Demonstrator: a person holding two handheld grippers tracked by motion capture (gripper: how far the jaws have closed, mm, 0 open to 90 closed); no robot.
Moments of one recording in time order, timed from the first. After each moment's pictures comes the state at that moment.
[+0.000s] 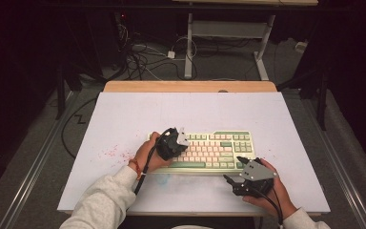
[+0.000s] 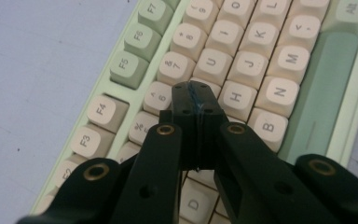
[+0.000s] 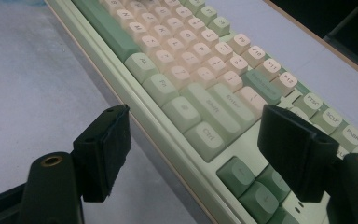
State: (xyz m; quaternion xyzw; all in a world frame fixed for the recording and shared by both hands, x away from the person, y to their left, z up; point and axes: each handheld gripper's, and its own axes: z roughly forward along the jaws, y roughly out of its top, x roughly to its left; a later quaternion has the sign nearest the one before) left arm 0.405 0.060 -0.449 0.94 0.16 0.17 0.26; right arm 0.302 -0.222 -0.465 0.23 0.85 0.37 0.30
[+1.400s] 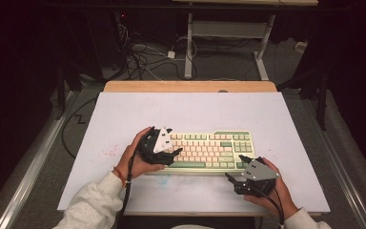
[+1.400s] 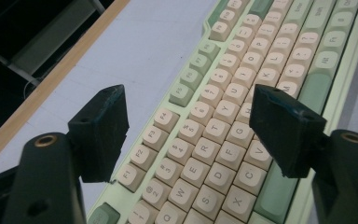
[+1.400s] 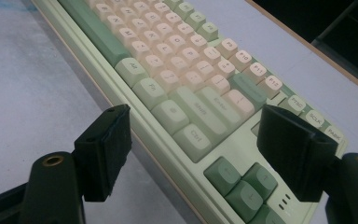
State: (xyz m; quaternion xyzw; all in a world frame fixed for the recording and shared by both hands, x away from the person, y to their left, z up) left arm 0.364 0.108 -0.425 0.87 0.17 0.28 0.37; right arm 0.301 -0.225 -0.461 0.24 0.84 0.37 0.32
